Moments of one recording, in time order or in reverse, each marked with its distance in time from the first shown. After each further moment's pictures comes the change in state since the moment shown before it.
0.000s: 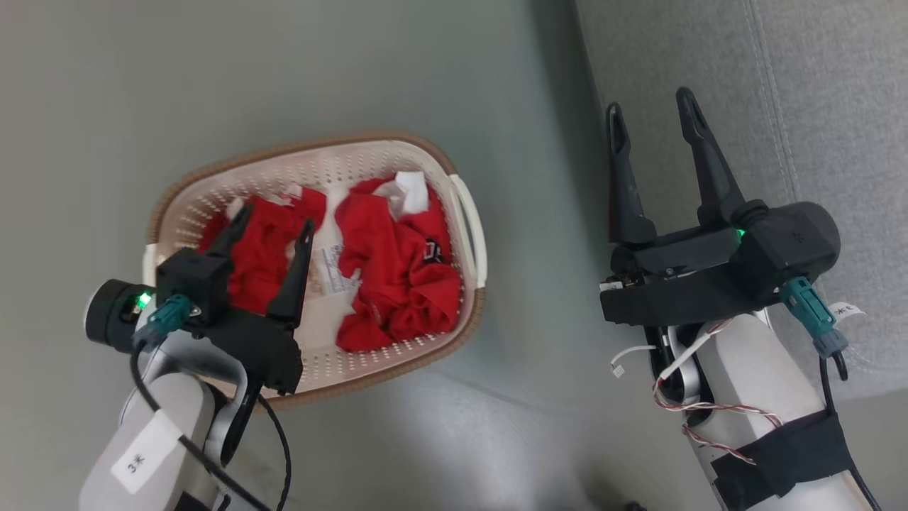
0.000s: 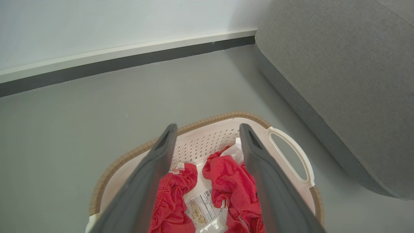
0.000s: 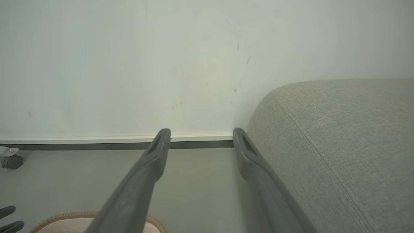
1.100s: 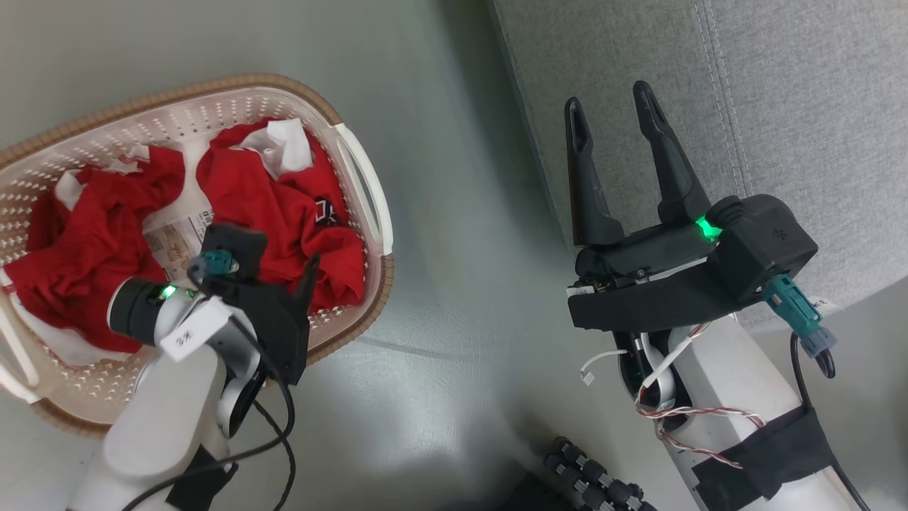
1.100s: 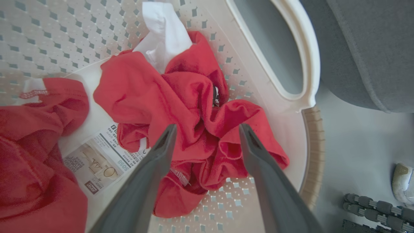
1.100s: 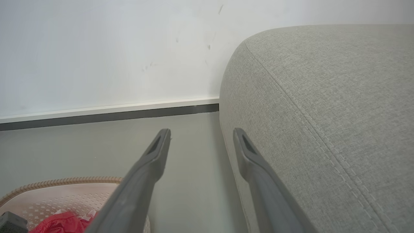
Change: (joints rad) left arm -0.144 -0.041 -0.066 0.303 -0.013 -0.062 0.216; right arm -0.027 0.016 0.079 -0.024 0.100 0.000 -0.007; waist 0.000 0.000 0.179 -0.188
